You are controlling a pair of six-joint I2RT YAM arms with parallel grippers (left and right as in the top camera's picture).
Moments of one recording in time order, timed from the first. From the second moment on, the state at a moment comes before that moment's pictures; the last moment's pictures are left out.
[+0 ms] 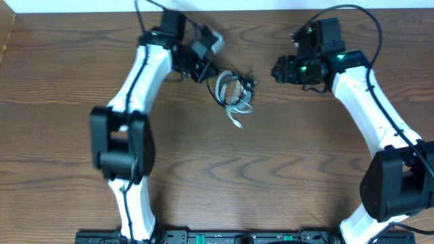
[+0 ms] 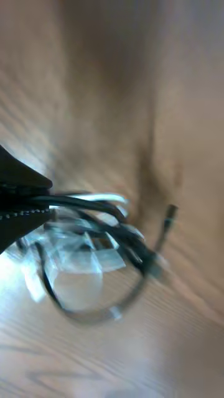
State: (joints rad) left arm -0.18 2.11 1.80 -0.88 0.64 0.50; right arm 0.21 1.82 1.49 -0.69 -0.30 0.27
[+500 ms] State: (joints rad) left arm -0.19 1.86 1.83 -0.84 0.64 0.33; right arm 0.30 1.82 1.49 -0.47 -0.48 0.40
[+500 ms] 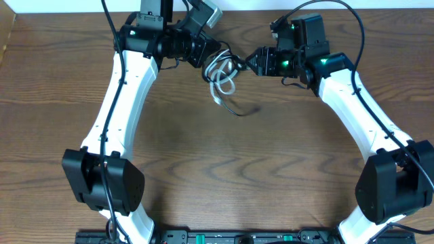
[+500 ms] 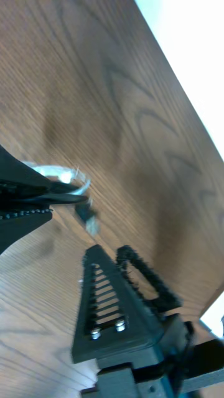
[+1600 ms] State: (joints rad) left arm -0.19 1.86 1.83 -0.69 0.64 -0.60; right arm 0.38 1.82 1.49 -0.35 -0.54 0.62
